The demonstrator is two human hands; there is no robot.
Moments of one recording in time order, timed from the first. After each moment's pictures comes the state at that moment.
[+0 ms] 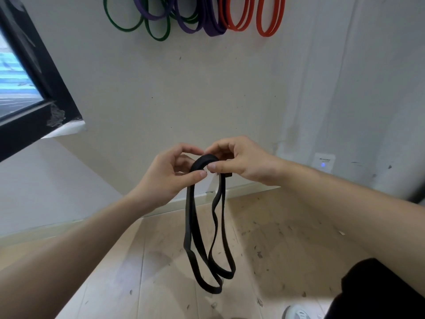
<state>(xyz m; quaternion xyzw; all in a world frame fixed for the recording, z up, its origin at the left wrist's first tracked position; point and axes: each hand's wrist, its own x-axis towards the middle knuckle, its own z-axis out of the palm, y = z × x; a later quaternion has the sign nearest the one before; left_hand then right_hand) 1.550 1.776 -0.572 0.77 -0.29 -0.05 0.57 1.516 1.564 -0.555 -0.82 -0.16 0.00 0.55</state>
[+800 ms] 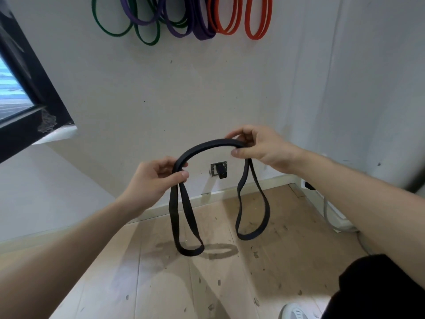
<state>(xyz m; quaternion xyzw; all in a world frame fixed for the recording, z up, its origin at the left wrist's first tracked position) 1.563 1.786 -0.585 0.79 -0.22 -0.06 0.56 1.519 1.502 -0.549 -0.84 -0.07 -0.04 0.54</state>
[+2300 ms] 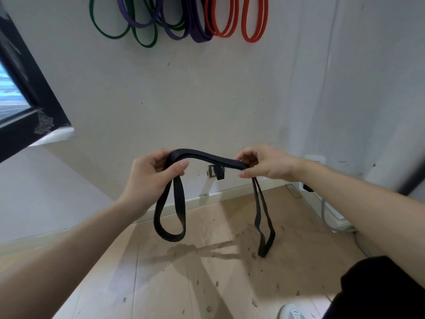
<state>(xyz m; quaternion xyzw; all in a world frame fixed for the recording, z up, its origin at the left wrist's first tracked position) 1.551 1.775 -0.573 0.77 -0.22 0.02 0.60 1.512 1.483 -0.572 -0.89 -0.05 0.06 0.45</state>
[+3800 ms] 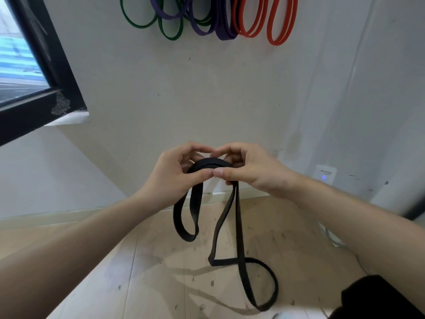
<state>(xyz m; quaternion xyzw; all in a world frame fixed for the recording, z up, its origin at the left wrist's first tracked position) 1.535 1.765 -0.570 0.76 -0.31 0.02 0.56 1.496 1.558 -0.552 -0.81 -0.14 0.01 0.58</state>
